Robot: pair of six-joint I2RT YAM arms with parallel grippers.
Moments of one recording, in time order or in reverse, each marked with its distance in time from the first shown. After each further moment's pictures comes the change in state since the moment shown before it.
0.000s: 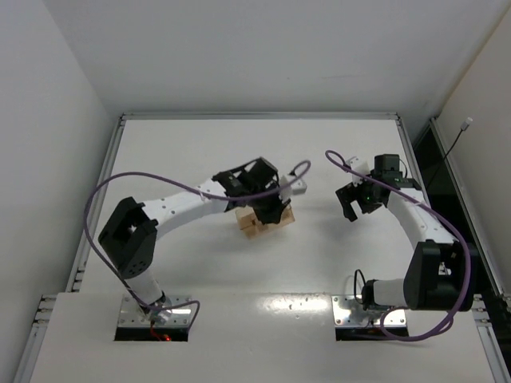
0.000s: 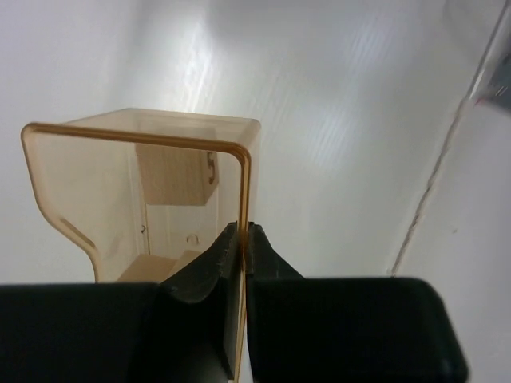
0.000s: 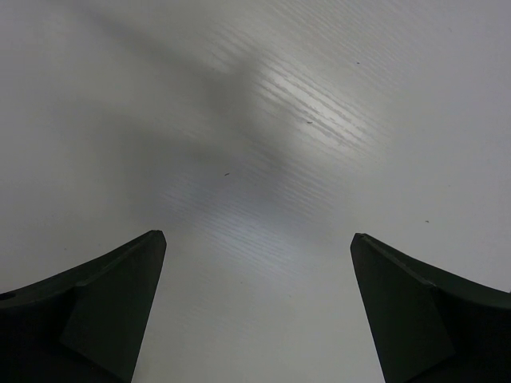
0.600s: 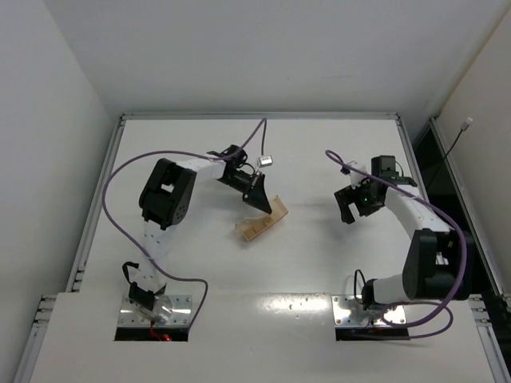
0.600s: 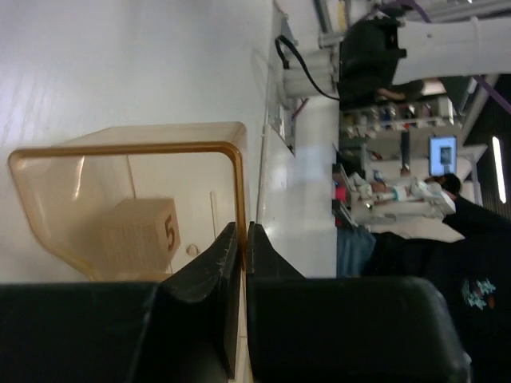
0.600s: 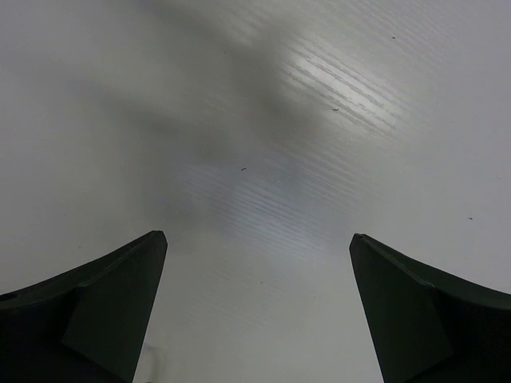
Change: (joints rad) left arm 0.405 0.475 0.182 0.022 0.969 -0.203; right arm 0.000 0.057 -0.006 -0.013 -0.011 0.050
